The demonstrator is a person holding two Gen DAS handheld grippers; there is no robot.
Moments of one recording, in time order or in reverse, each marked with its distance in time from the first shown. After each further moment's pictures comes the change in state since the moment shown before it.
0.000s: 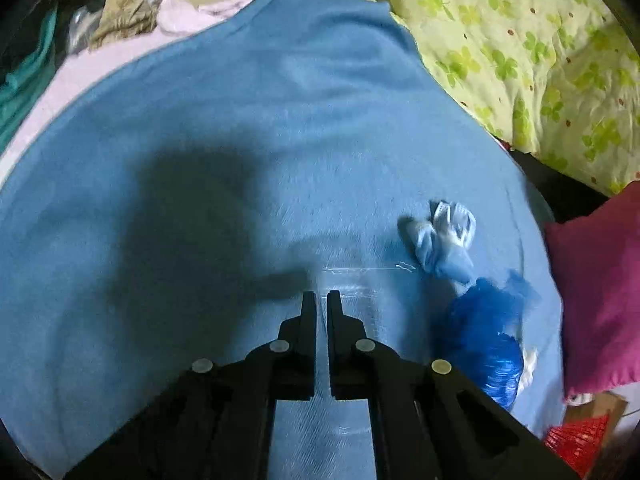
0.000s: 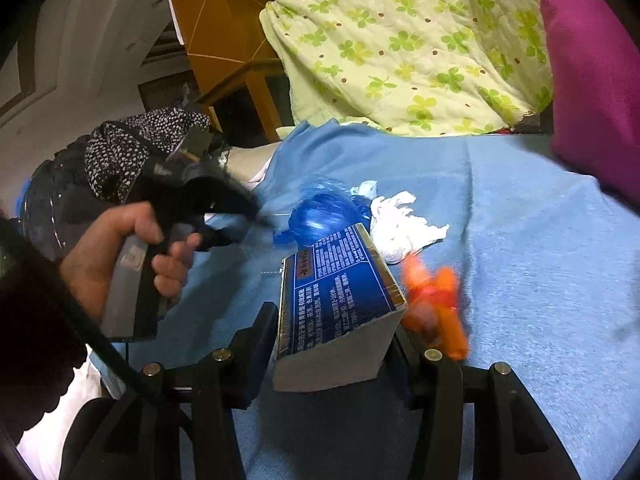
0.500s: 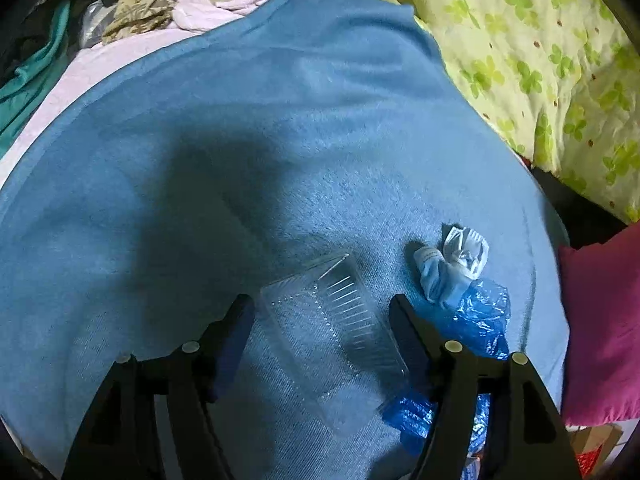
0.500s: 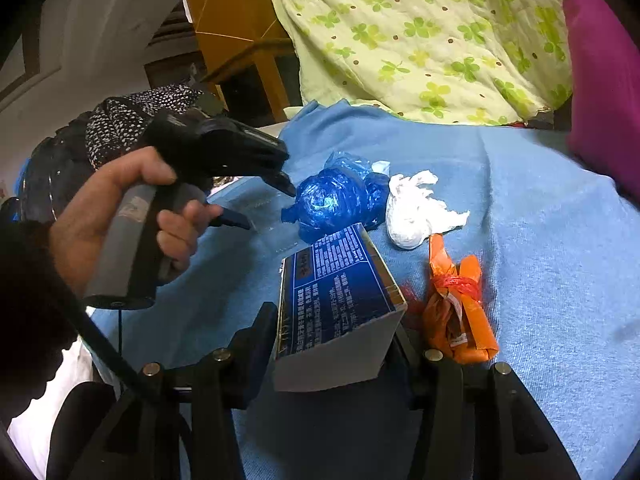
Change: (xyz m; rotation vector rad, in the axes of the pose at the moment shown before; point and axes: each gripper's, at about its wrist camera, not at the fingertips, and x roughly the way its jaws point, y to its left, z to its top) left arm 0.012 -0.018 0.018 -0.055 -0.010 0.072; right arm 0.025 0.008 -0.006 -0.047 0.066 0.009
